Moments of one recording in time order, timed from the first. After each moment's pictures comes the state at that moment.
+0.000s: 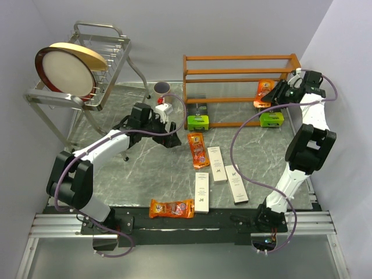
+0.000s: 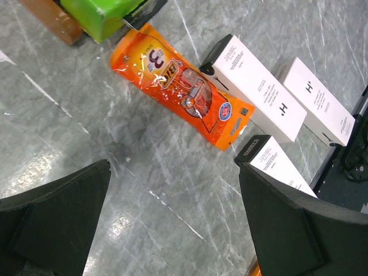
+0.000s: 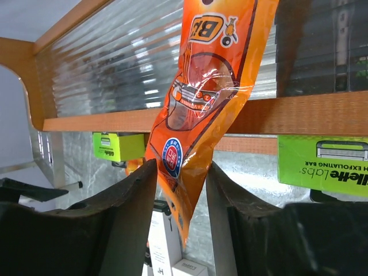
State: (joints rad) left arm -0.44 1.54 1.04 -0.16 0.56 -0.09; right arm -0.37 1.98 1.80 -0.68 -0.74 0.23
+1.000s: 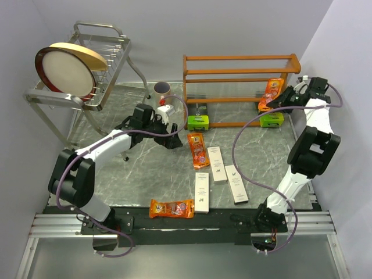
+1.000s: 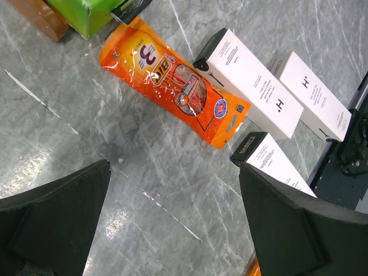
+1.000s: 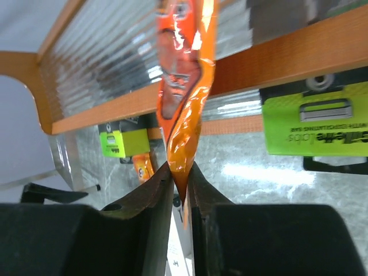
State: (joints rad) left arm -0.45 1.56 1.04 -0.16 0.58 -0.09; right arm -0.42 1.93 1.69 -0.66 -0.75 0.31
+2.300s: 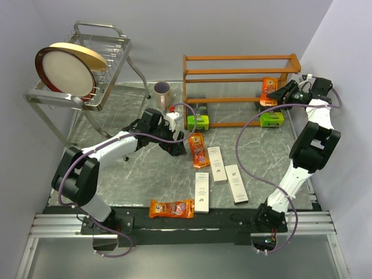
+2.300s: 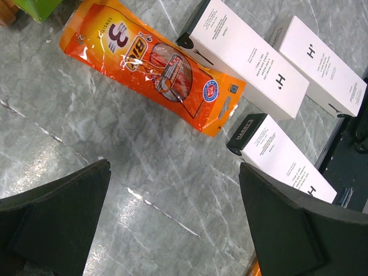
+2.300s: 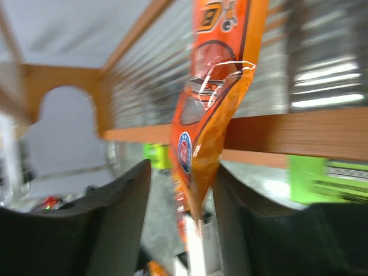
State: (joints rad) left arm -0.54 1.59 1.04 -0.19 0.55 -0.02; right arm -0.47 2.05 1.75 -0.47 -0.98 0.47
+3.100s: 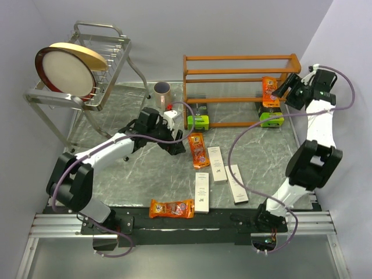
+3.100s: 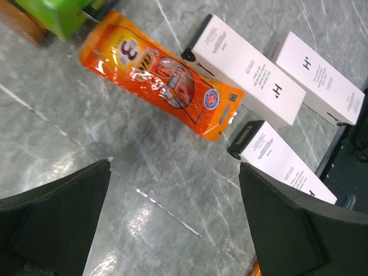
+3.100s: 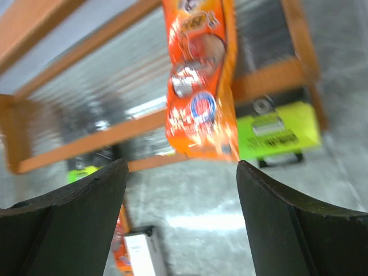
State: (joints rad) left arm -0.54 1.52 1.02 -0.18 0.52 -0.03; right arm -0.40 1.74 1.66 -0.59 -0.47 0.28
